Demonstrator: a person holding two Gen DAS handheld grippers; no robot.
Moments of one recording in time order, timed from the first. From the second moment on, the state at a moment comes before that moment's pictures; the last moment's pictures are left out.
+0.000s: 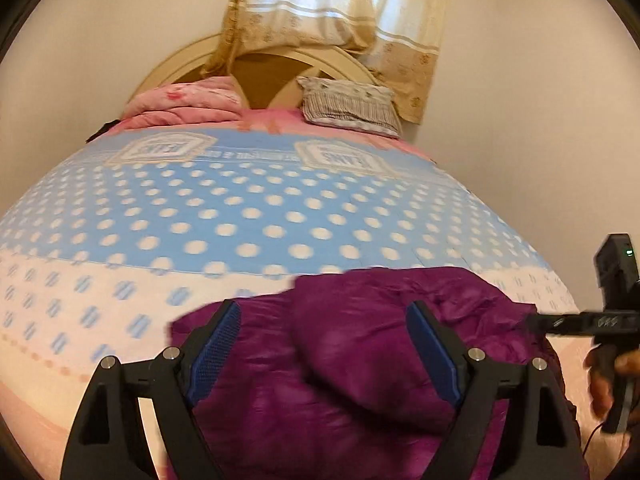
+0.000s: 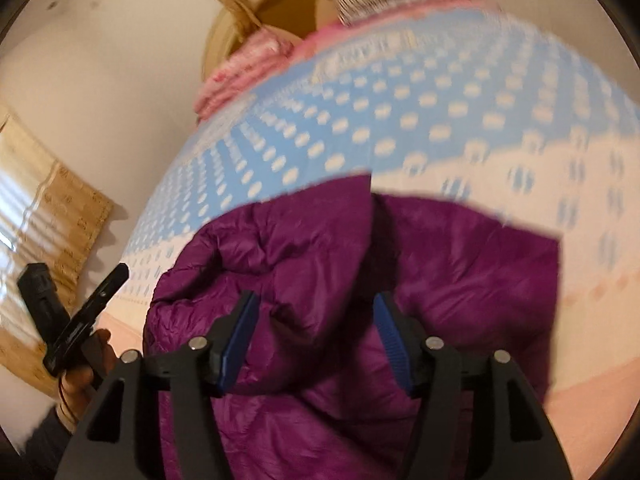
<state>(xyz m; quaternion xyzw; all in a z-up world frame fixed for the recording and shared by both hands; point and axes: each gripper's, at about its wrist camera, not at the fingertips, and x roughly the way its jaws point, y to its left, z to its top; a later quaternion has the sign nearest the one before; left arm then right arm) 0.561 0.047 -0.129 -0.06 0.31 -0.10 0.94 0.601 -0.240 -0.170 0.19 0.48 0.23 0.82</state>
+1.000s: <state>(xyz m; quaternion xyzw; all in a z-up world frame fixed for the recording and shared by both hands) 0.565 -0.027 -0.170 0.01 0.36 -0.06 0.93 0.557 -0.198 -0.155 0.06 0.41 0.18 0.89</state>
